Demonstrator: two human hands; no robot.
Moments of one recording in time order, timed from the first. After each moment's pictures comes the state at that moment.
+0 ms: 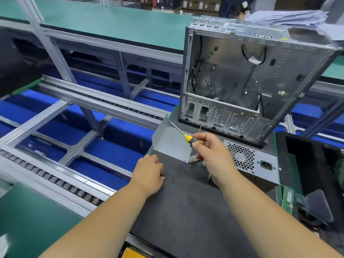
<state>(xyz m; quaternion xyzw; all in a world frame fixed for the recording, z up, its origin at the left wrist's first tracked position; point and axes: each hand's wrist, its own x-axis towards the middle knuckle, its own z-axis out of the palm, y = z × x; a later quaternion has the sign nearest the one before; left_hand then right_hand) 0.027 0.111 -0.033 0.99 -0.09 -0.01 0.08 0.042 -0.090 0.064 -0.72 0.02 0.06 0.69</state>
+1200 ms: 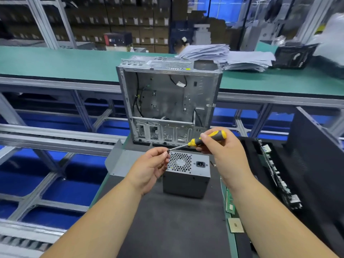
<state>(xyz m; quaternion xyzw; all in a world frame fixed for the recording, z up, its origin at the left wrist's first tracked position) 0.027 -0.039 0.083 0.51 -0.01 -0.18 0.84 -0.031 -0.233 0.154 -0.69 0.01 -0.16 0.71</state>
